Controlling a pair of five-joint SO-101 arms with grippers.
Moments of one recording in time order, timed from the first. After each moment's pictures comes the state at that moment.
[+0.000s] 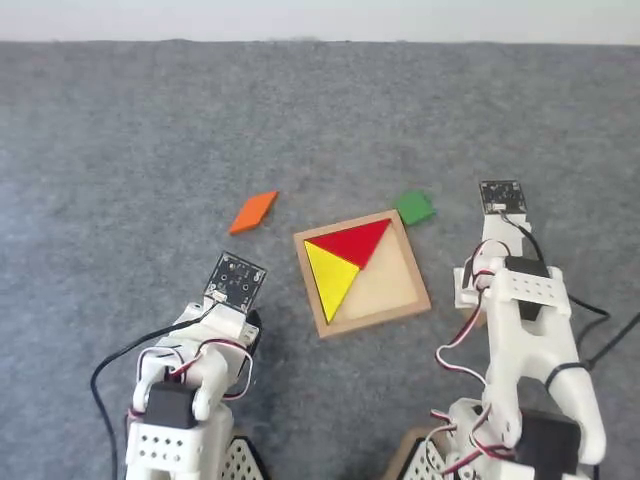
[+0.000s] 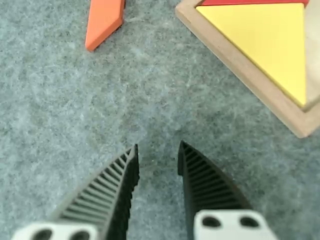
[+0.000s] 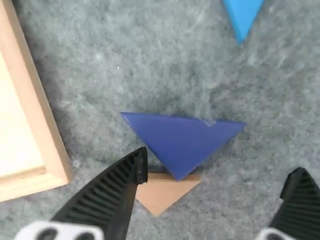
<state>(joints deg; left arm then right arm) 1.1 -102.9 97.1 72.3 -11.0 6.6 -19.3 56.1 45.7 10.2</state>
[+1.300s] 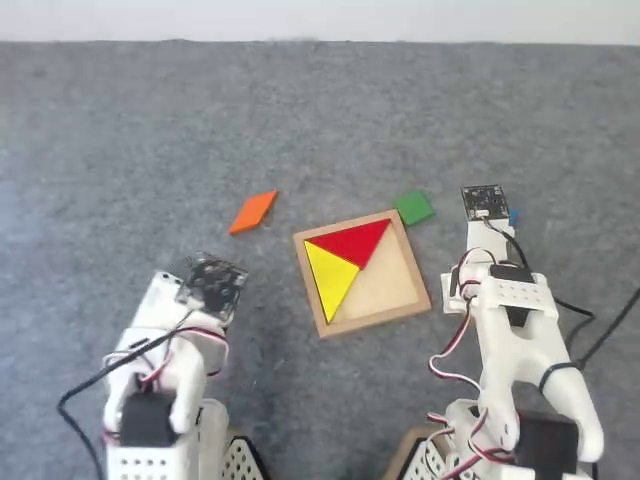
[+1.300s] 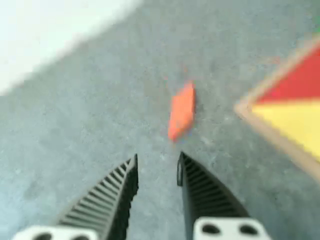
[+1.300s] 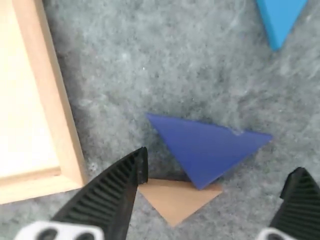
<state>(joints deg) -5.6 -100.8 81.9 65.9 -23.0 2.9 -19.5 60.1 40.5 10.2</state>
